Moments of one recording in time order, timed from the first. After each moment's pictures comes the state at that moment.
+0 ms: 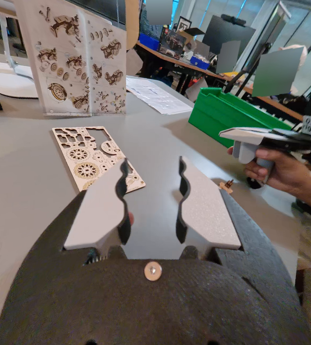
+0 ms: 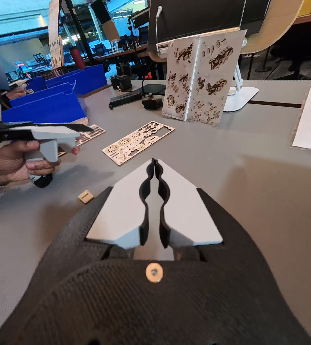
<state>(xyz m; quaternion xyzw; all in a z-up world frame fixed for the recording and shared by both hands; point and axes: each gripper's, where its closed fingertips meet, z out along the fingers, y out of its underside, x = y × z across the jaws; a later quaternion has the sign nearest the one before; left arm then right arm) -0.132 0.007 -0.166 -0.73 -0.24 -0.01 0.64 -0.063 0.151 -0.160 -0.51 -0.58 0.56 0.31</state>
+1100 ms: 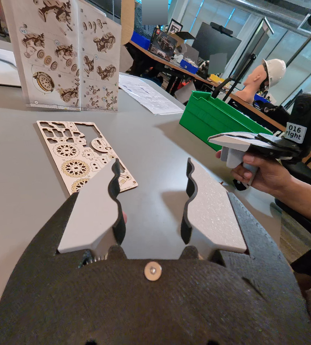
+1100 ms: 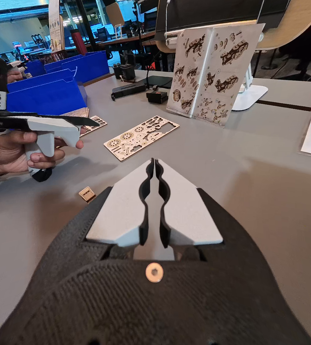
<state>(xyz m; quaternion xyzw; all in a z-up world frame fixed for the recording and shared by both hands) -0.129 0.011 -0.167 -0.72 -0.25 -0.06 0.65 -0.068 0.140 -0.164 -0.49 -0.61 0.54 0.31</state>
